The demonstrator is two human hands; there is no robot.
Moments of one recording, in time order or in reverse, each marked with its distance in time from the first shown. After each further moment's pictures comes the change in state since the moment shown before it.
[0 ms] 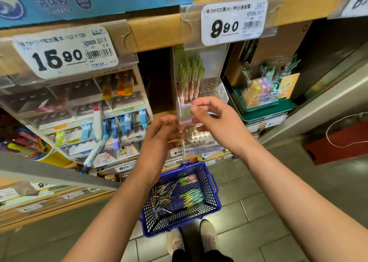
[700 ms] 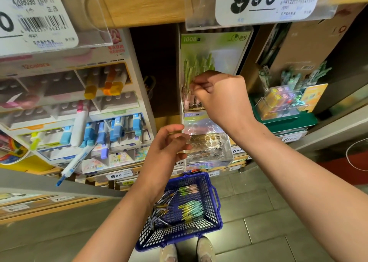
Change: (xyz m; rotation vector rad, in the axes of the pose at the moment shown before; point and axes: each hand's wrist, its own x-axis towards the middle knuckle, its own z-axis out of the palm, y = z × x) left_hand 0.027 -0.039 0.009 -0.002 0.050 -0.039; right_hand 0.093 0.000 0.001 -0.697 0.213 -0.466
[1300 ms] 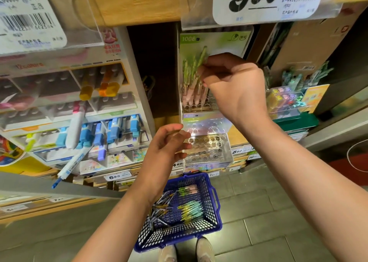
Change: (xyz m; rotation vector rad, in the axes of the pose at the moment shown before) left_hand 0.006 0.001 0.002 -0.030 -0.008 -0.001; right_hand 0.008 0.000 -0.015 0.468 0.161 0.143
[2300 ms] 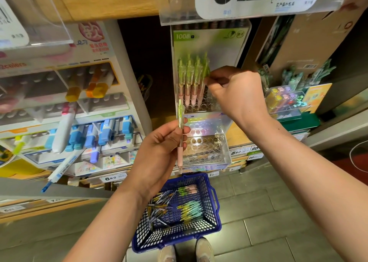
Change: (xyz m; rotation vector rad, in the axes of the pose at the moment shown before) left_hand 0.015 0.000 0.006 -0.218 -0.076 -0.019; right_hand 0.009 0.031 -0.015 -0.461 -0.119 -0.015
